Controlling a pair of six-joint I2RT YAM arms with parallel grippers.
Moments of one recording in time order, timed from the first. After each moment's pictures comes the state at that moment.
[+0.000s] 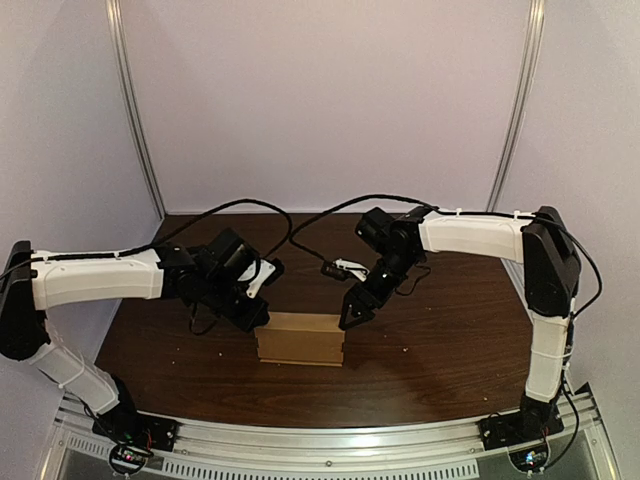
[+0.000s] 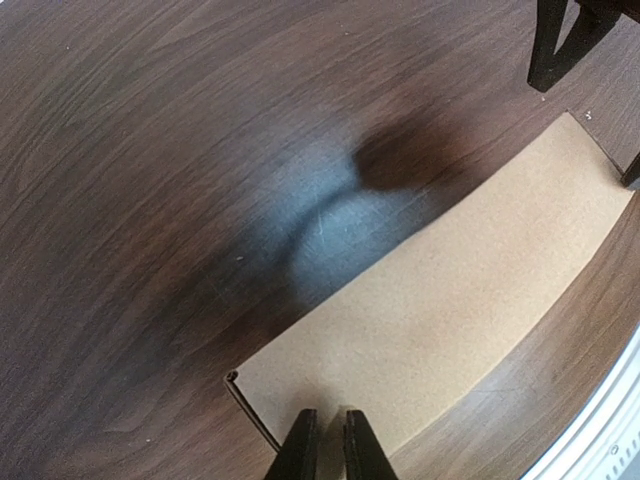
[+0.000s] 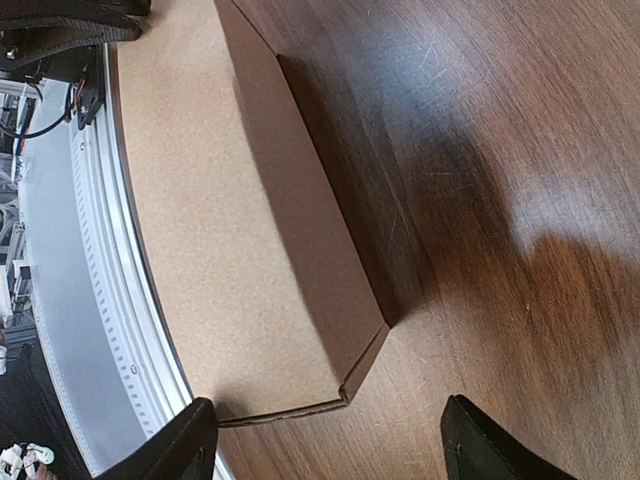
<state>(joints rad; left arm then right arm) -0.87 1.47 1.01 -0.58 0.00 -0.32 0.73 1.98 1.56 -0.90 -0.70 -0.21</state>
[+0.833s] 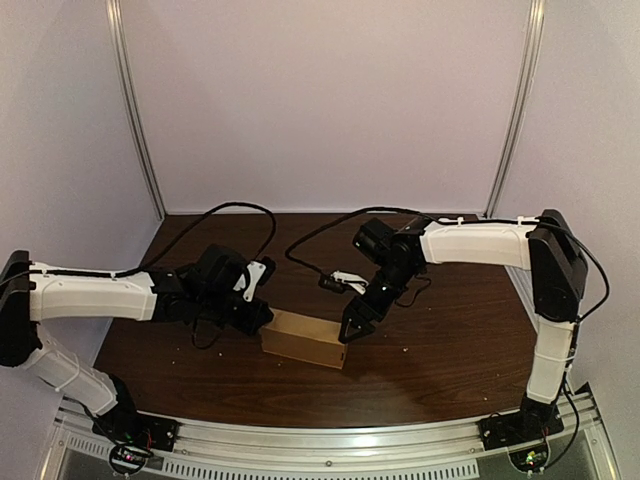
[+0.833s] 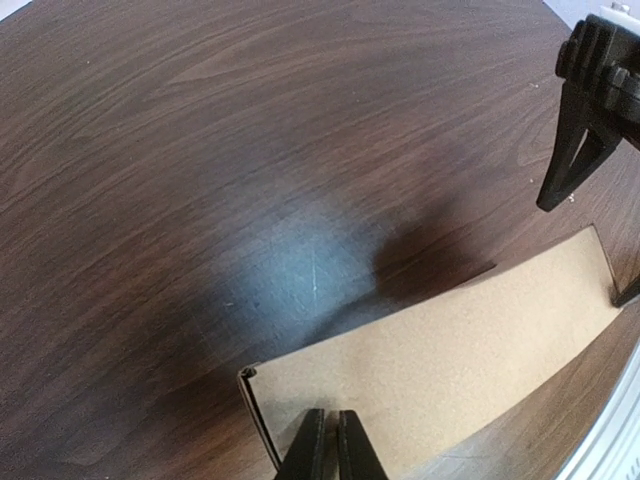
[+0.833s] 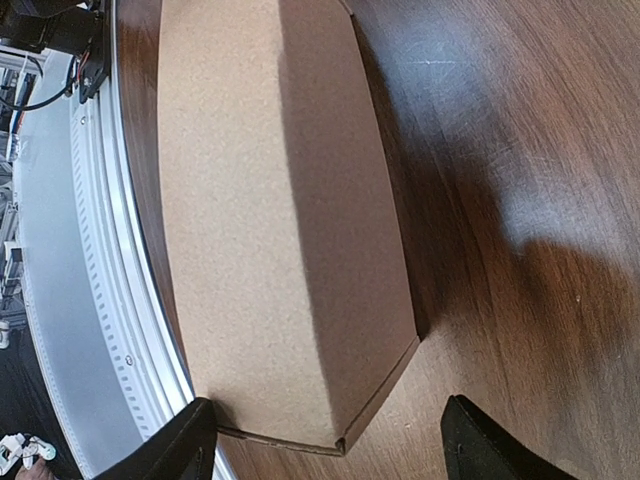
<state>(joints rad) -0.87 1.40 0.78 -0.26 0.01 -0.47 0.78 1.94 1.45 -0.83 -0.68 -0.20</state>
